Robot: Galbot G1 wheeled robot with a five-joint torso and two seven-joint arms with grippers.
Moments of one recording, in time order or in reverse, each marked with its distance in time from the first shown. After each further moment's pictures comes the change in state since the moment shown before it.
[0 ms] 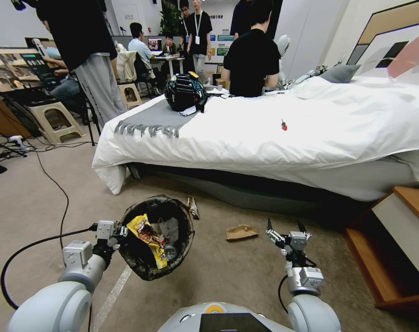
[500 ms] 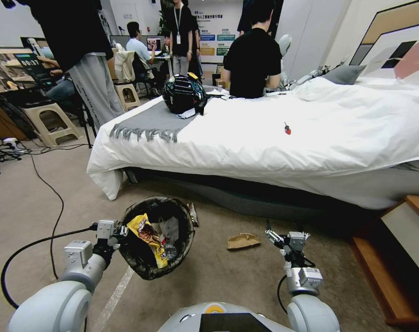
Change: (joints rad) left arm 0.001 0.003 -0.002 0.000 -0.003 0.000 0.000; right arm 0.021 -0.023 -0.006 -0.019 0.026 -0.033 -0.005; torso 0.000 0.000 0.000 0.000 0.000
